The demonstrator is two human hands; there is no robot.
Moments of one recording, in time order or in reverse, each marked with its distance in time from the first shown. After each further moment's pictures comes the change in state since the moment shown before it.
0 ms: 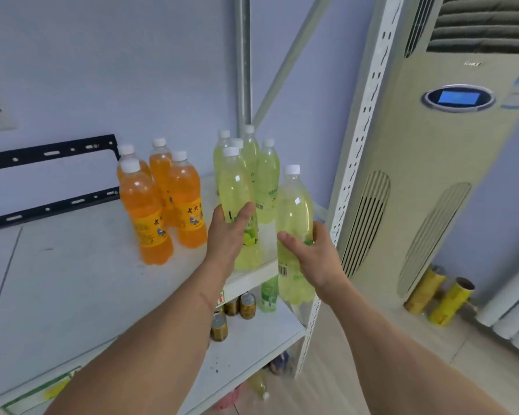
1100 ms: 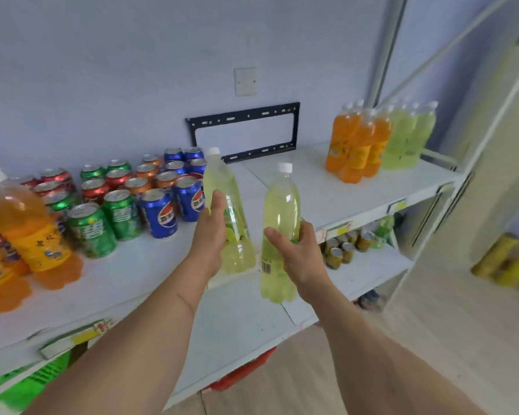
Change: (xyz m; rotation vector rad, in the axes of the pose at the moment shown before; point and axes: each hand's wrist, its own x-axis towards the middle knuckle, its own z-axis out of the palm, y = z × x) left_hand -0.219 0.042 -0.622 -0.056 0.108 -0.227; right_hand -0.433 -0.073 0.483 0.123 -0.114 0.052
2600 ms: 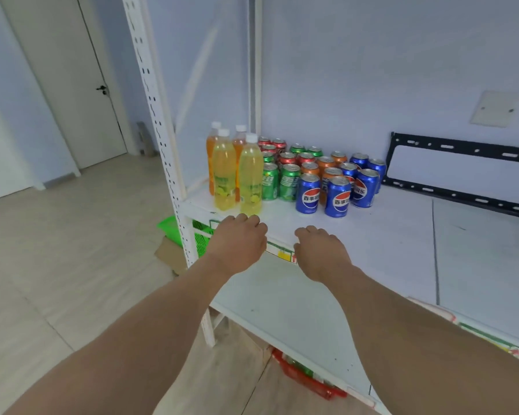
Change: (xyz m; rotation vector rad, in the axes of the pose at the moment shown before) left_hand -0.151 -0.015 -0.055 1.931 0.669 0.320; right_hand 0.033 -0.020 0.059 -1.244 -0.962 -1.036
